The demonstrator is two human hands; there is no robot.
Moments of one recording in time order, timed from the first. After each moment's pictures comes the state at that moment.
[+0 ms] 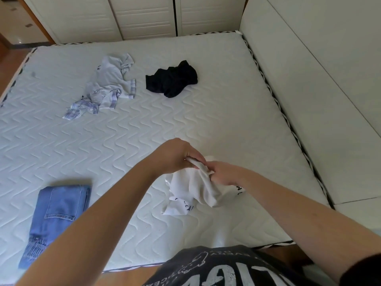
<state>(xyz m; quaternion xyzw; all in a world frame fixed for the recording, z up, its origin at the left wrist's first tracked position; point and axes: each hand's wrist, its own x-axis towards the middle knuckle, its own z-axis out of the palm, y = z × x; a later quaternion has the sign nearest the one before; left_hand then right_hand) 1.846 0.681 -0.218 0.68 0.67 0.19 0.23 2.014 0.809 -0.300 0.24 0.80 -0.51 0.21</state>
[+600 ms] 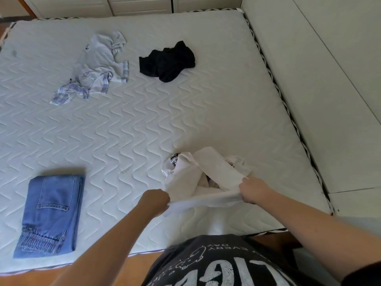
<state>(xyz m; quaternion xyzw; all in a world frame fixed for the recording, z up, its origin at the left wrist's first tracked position) 1.874 0.590 -0.392 0.53 0.76 -0.22 0.30 2.110 0.825 -0.398 0.23 0.88 0.01 0.42</state>
